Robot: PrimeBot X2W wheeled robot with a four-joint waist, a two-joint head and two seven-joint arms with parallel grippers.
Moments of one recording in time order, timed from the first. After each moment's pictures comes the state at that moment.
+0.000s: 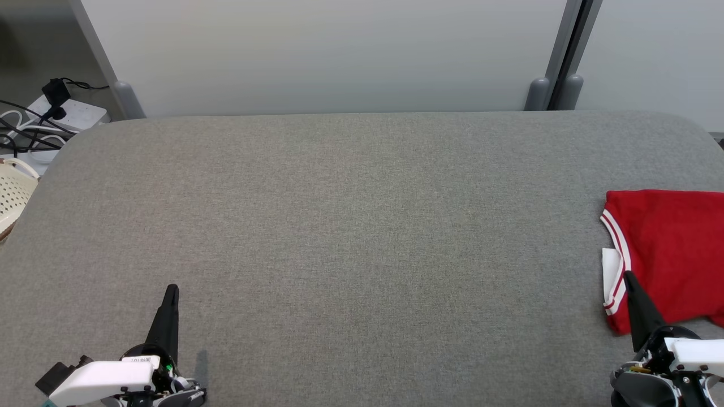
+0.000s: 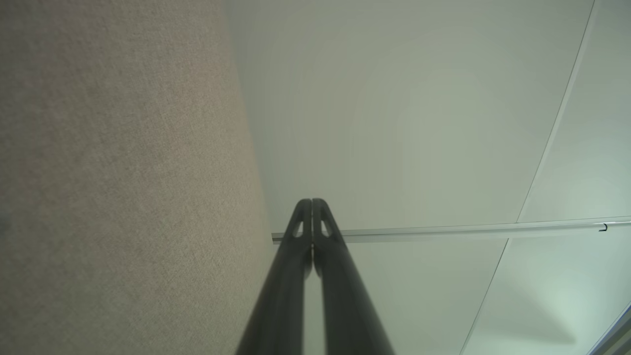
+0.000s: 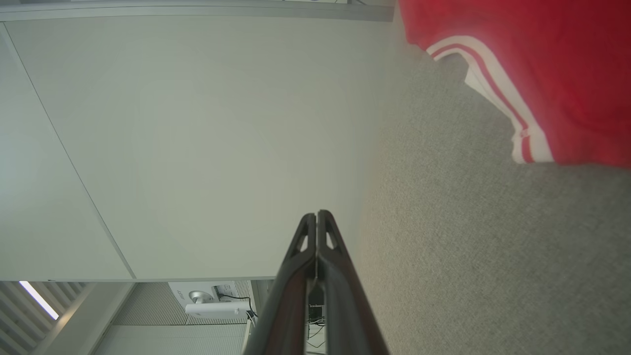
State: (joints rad) left arm -0.05 0.03 0.08 0.27 -1.60 -0.12 0.11; right arm -0.09 -0.04 -0.13 0.28 1.60 0.13 0.11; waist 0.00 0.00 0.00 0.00
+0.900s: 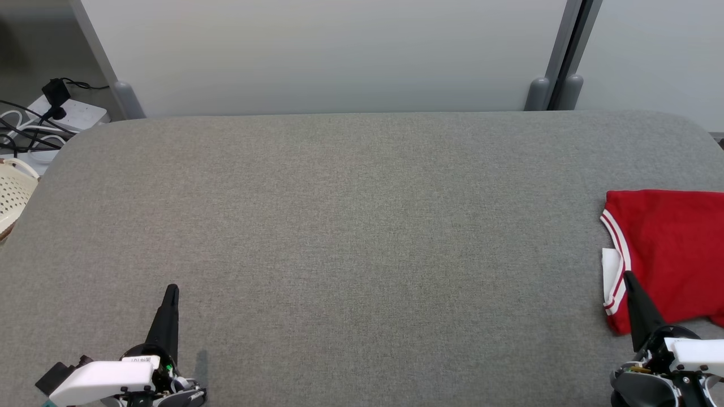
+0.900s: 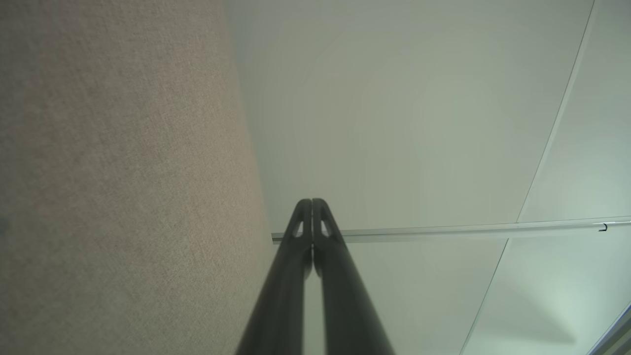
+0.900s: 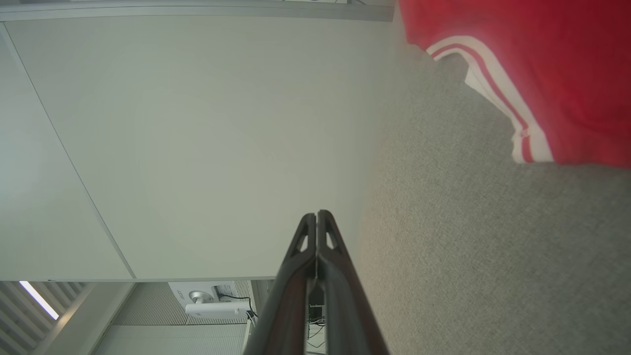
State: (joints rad) left arm -0.05 0.03 0.08 0.27 -1.60 -0.12 0.11; right arm -0.09 -0.04 -0.13 0.28 1.60 0.13 0.11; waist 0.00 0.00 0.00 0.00
